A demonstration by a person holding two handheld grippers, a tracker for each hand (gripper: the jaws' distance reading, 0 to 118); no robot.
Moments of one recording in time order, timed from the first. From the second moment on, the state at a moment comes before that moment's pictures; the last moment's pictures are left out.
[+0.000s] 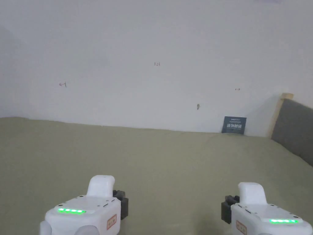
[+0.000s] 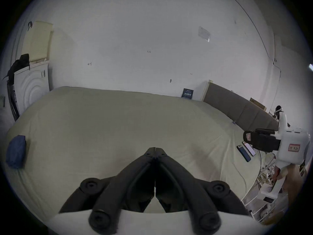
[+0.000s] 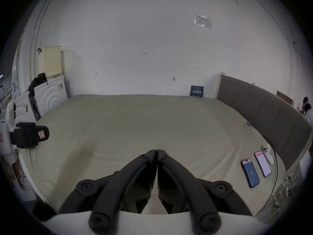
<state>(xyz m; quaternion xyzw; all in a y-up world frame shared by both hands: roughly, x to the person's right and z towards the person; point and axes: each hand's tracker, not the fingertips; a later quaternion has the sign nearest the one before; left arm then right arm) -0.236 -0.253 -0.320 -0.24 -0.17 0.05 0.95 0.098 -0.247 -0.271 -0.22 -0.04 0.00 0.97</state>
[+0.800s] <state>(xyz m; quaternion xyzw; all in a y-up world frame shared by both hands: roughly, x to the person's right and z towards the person) -0.272 -0.208 -0.310 -0.14 -0.08 0.04 0.99 0.080 -0.220 -0.271 -0.11 -0.07 0.01 0.99</state>
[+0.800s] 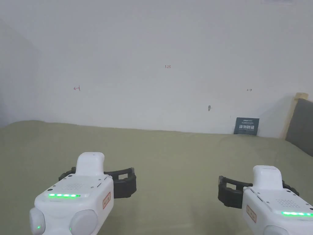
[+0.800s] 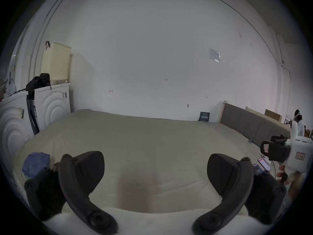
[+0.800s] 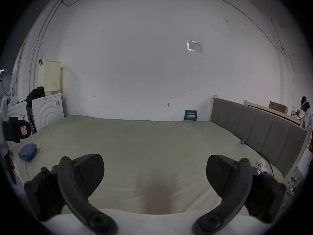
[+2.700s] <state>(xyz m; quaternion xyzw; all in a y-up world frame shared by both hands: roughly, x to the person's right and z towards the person) -0.277 -0.224 -0.312 -0.10 -0.04 0.02 0.99 0.075 -0.227 -0.280 -0.08 -0.12 0.01 0.99</state>
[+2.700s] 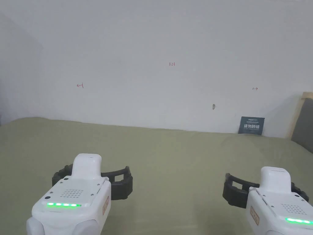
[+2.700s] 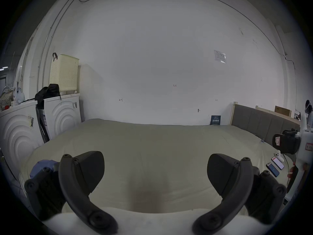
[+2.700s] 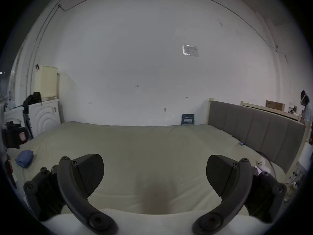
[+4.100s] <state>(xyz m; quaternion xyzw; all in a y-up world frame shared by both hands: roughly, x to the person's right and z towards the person) -0.270 -0.224 -0.317 -0.12 -0.04 0.01 0.99 0.080 -0.213 -0.287 -0.14 -0.07 -0.01 0.99</state>
